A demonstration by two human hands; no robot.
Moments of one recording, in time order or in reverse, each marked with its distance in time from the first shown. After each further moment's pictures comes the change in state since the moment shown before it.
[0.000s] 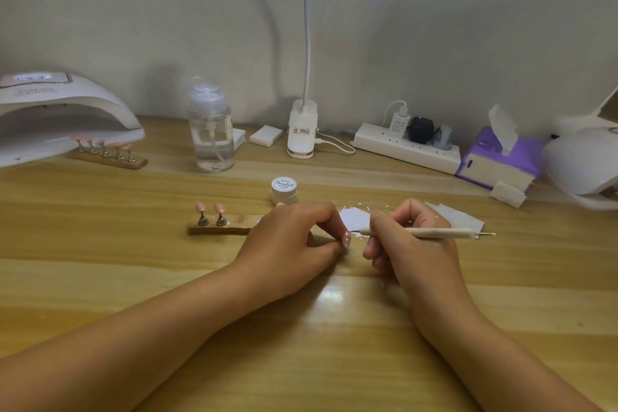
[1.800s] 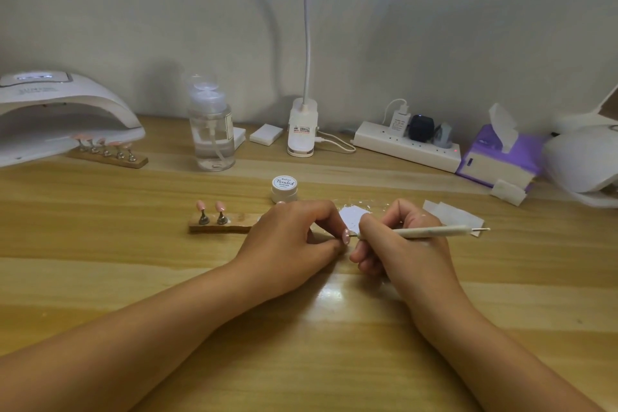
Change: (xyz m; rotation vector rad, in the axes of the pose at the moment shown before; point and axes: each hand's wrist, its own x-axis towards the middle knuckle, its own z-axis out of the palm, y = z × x) left_hand 0.001 0.000 -0.002 -0.019 -0.022 -0.035; right_hand 0.002 0.006 -0.001 -0.104 -0.087 -0.014
